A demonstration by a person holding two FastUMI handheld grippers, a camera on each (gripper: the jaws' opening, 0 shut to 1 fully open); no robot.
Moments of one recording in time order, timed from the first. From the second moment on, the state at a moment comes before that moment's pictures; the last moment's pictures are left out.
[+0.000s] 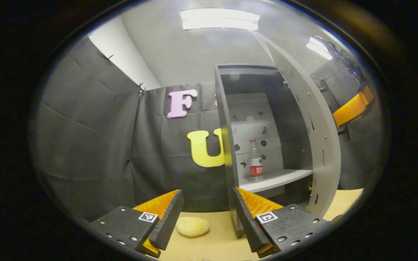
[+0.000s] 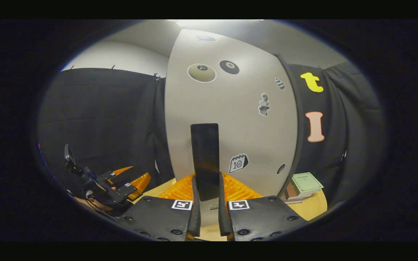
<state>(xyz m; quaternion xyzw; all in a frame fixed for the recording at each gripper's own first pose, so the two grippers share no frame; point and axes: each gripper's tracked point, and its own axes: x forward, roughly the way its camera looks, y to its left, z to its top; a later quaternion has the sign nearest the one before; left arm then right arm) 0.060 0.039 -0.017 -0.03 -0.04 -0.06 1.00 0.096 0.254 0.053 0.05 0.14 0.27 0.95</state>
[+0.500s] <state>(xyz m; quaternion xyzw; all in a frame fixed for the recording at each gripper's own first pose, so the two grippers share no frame) 0.043 -0.004 -0.006 -0.03 -0.05 -0.11 0.99 0.082 0.216 0.048 0.05 0.15 0.20 0.97</state>
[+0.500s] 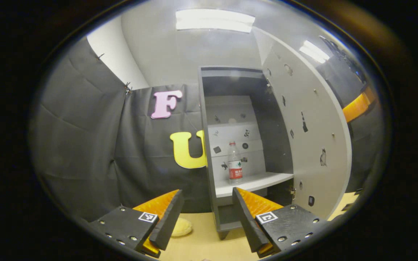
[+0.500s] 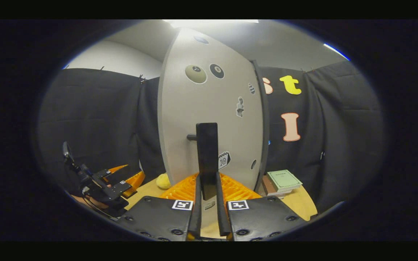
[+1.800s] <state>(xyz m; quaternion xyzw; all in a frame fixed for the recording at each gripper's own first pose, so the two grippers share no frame) 0.034 -0.114 0.016 -0.05 -0.03 -0.16 0.99 0.063 0.022 0.039 0.09 0.16 0.03 0.98</state>
